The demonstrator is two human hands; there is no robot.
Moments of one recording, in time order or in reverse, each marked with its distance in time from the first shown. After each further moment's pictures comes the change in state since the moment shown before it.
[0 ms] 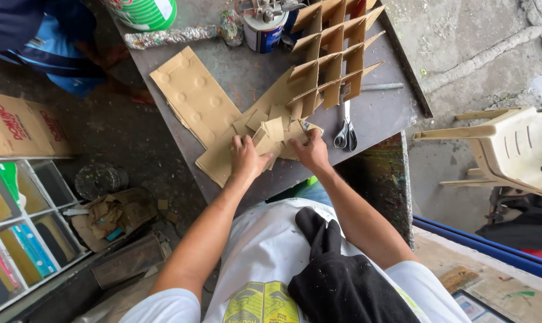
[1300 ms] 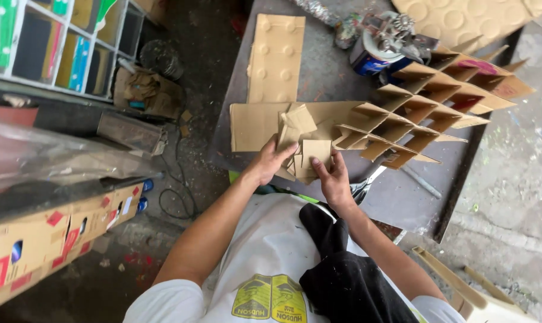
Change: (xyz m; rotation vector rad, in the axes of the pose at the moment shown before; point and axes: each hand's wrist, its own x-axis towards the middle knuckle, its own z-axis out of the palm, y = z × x) left_hand -0.069 0.097 -0.002 -1.362 0.335 -0.307; right_hand -0.007 -0.042 -0.100 0.595 -0.769 -0.295
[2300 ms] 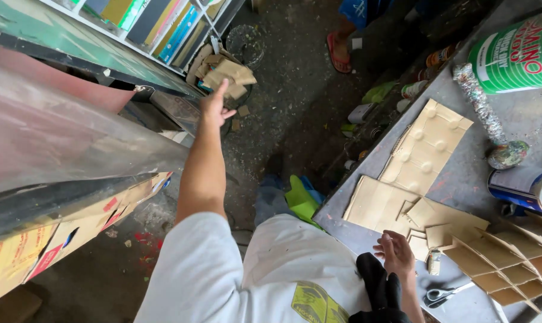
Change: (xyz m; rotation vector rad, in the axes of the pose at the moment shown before) left_hand 0.121 0.030 -0.585 -0.536 0.876 -0.356; right_hand 0.033 0.004 0.201 -0.724 0.150 0.320
